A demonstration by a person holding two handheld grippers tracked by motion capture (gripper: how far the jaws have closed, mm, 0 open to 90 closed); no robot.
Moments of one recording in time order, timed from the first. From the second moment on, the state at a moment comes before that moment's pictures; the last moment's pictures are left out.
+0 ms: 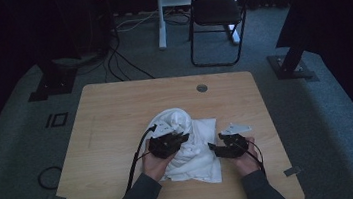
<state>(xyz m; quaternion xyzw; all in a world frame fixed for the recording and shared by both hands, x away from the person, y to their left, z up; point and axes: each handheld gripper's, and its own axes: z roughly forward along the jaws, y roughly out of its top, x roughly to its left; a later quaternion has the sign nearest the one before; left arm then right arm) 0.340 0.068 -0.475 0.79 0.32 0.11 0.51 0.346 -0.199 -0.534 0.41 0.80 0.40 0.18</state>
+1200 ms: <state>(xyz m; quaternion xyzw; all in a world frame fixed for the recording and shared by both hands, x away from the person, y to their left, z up) 0.339 0.041 -0.505 0.81 0.32 0.10 0.48 0.347 -0.212 -0.533 0.43 0.78 0.40 0.19</state>
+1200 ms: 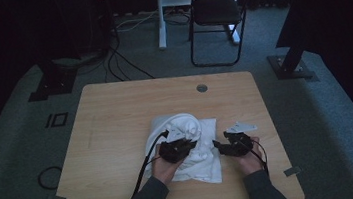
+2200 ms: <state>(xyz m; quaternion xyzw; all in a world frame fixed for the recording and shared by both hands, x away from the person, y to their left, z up) 0.335 0.017 -0.534 0.85 0.31 0.11 0.42 0.335 -0.180 -0.500 0.34 0.80 0.45 0.20</state>
